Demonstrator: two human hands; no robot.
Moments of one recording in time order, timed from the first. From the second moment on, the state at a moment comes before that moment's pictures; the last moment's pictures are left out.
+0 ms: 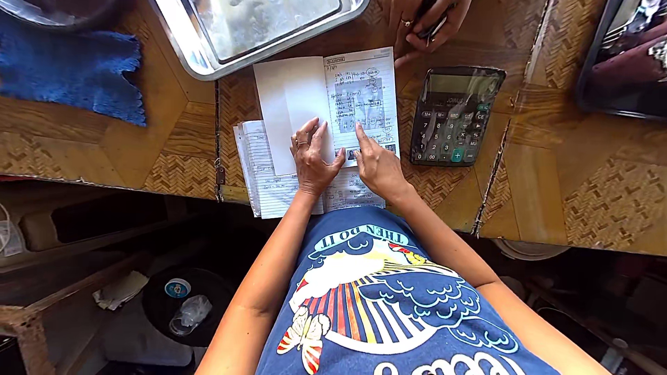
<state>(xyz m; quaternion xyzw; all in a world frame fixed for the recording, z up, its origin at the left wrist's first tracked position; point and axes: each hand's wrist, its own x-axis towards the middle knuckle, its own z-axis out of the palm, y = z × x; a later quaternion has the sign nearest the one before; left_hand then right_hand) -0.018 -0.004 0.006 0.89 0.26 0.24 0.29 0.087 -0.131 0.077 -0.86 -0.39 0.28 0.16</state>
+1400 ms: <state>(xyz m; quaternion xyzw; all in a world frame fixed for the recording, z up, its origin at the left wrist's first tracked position) -0.019 -0.006 0.006 0.89 0.27 0.23 0.30 0.079 -0.137 0.101 -0.87 -0.36 0.33 0.07</state>
